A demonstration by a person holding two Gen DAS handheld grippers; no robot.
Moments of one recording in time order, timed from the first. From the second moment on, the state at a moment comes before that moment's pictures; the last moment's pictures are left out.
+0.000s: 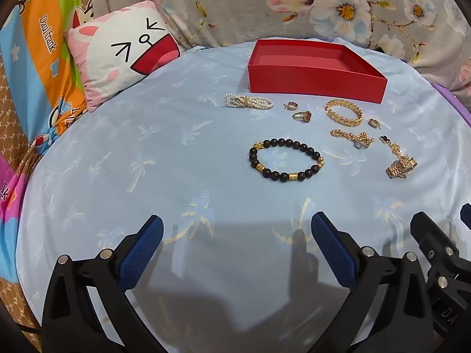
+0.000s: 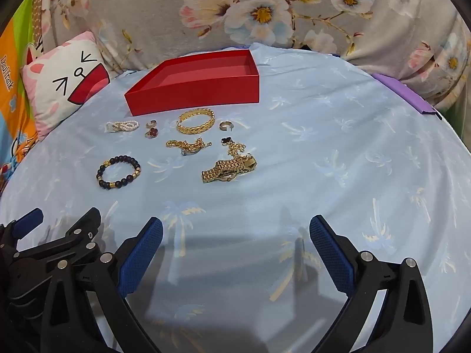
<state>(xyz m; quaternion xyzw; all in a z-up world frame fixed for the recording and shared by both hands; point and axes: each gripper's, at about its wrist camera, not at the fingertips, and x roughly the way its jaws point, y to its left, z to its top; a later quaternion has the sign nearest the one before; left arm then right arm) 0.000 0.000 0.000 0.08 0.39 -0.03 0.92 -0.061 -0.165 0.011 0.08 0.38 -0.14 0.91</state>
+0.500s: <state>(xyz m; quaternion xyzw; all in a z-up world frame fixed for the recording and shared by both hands) 0.002 0.002 0.000 0.08 0.38 -0.03 0.92 -0.059 -0.165 0.010 0.08 0.37 -0.14 0.91</state>
